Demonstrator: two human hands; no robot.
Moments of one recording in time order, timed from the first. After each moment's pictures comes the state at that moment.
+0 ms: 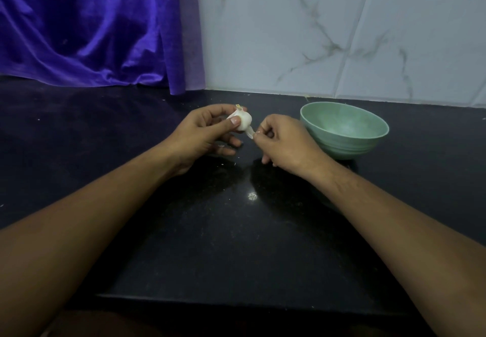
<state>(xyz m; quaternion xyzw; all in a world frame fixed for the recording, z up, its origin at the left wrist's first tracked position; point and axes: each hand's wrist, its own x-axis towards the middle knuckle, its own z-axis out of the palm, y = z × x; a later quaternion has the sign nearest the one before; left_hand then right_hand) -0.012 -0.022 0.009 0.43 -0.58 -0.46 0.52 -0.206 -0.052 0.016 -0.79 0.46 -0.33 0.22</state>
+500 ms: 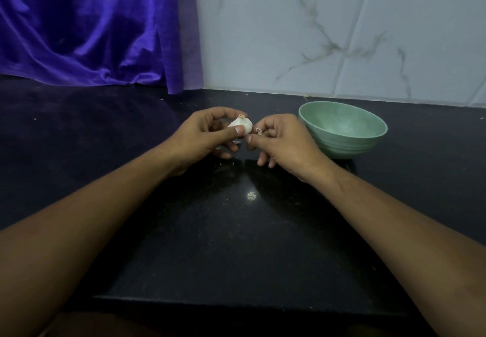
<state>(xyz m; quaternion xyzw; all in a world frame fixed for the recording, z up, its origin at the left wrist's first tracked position) -0.013 -0.022 0.006 0.45 -0.63 -0.42 0.48 -0.207 -0.055 0.007 -0.74 0.40 -0.39 0.37</state>
